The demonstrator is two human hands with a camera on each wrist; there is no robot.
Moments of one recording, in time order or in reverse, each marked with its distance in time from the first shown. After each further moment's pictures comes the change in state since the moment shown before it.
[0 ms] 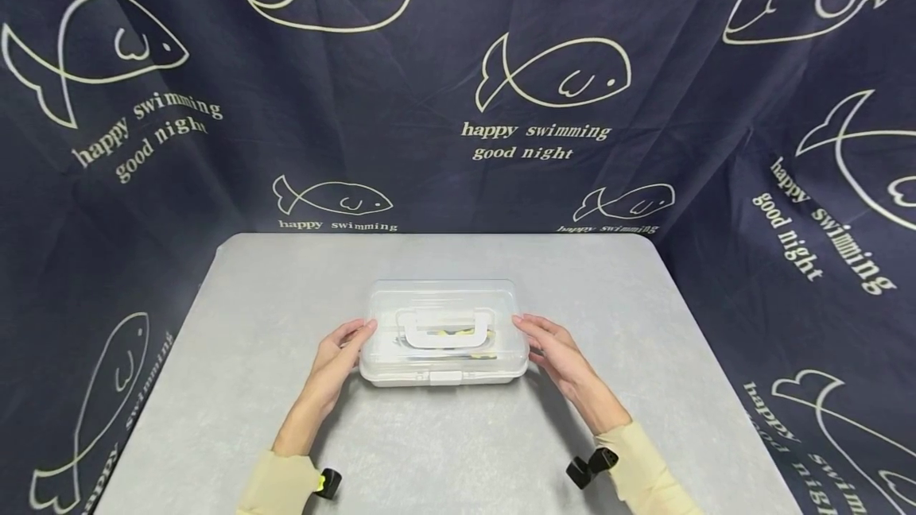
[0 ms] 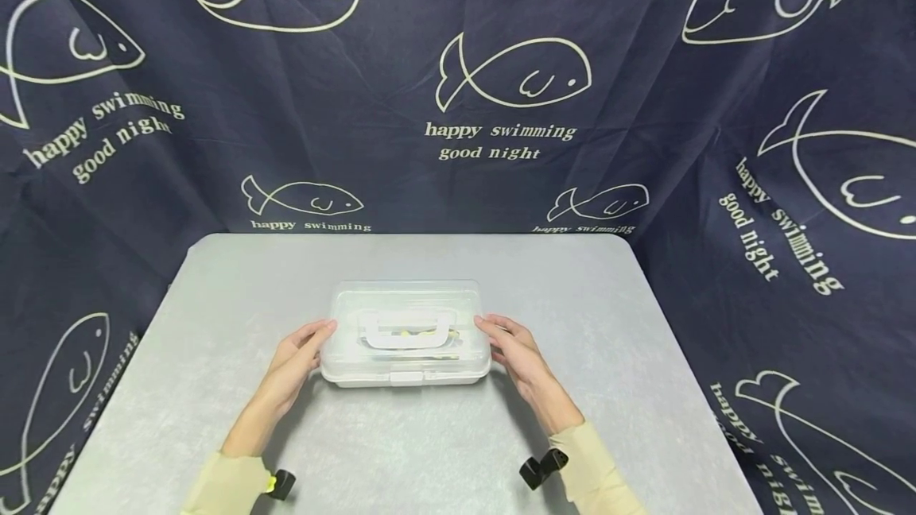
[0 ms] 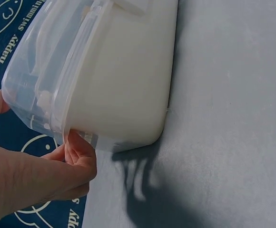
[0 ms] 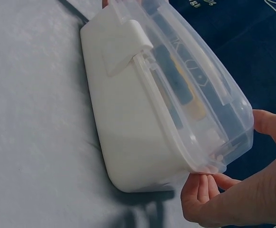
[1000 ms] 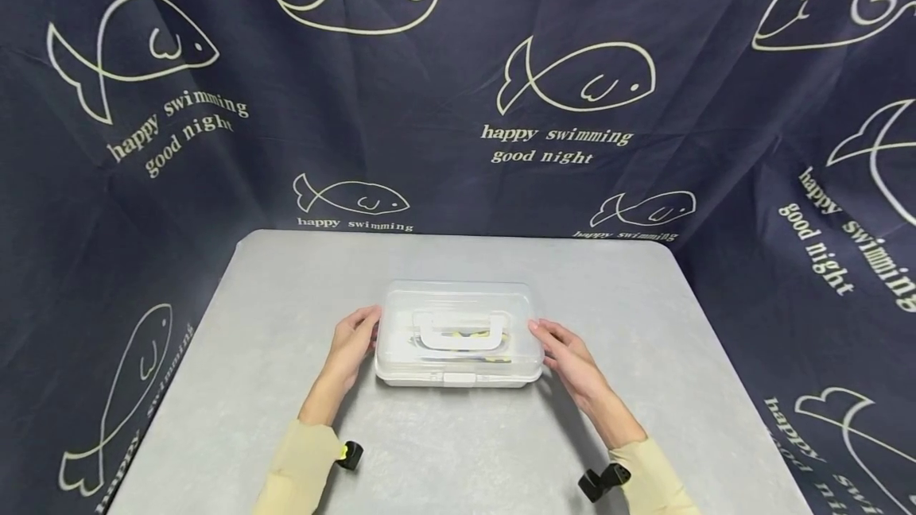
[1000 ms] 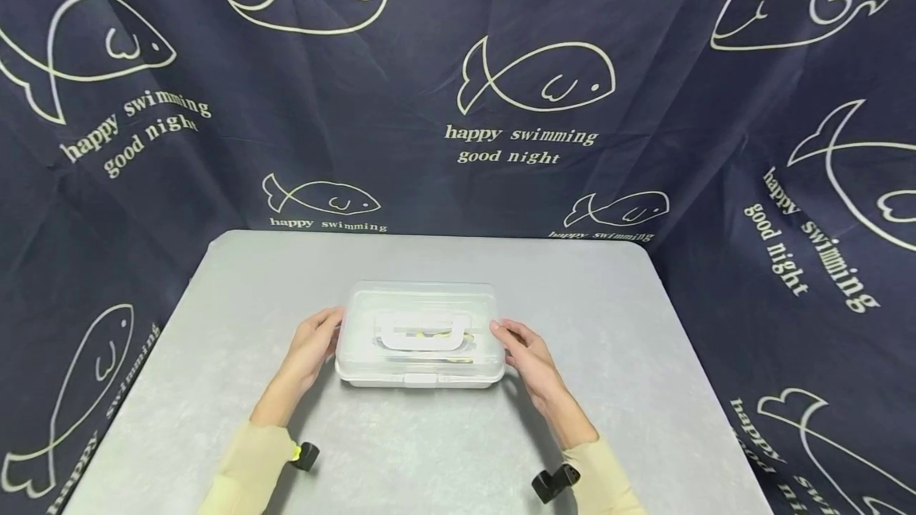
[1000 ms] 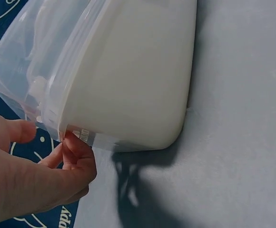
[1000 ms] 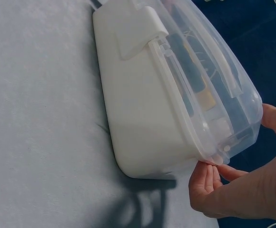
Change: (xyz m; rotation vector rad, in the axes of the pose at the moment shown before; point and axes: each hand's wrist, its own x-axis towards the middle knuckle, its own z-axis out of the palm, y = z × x) left_hand 0.027 0.002 0.000 -0.086 0.034 -0.018; right_hand -0.004 0.004 -0.001 -0.088 -0.028 -0.068
